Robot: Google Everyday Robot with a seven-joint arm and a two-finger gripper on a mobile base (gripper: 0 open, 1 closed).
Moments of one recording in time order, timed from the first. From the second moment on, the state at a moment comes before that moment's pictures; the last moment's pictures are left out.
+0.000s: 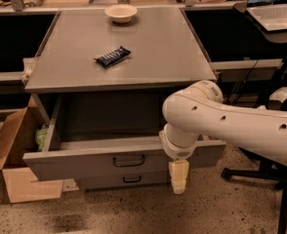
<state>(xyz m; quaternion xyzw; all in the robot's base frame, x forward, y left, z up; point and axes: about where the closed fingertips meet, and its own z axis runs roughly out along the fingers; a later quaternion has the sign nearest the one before) 0.473 -0.095 0.659 -0.75 0.66 0.00 0.07</state>
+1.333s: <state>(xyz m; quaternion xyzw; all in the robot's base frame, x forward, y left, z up) 0.412 -0.114 0.665 -0.74 0.68 0.00 0.02</state>
